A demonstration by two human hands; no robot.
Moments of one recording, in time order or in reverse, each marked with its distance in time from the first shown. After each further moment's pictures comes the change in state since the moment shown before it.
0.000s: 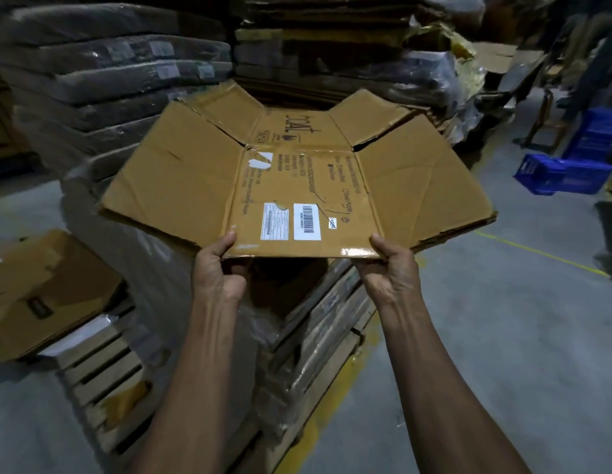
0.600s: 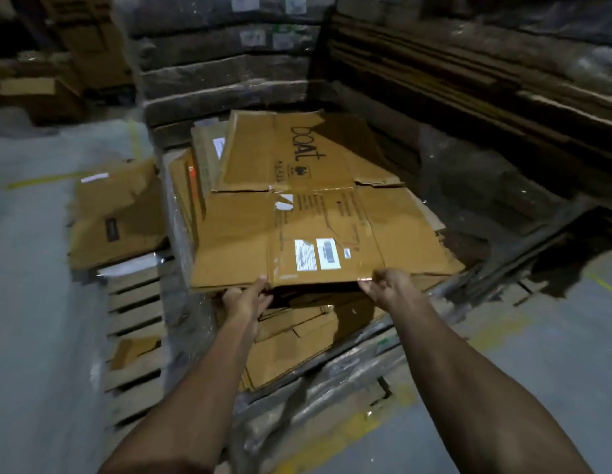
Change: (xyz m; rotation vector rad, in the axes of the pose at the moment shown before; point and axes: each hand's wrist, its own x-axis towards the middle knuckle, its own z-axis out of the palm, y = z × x) left_hand 0.268 -0.148 0.020 0.385 0.650 0.099; right_hand 0.430 0.027 -0.016 -0.594 0.236 0.533
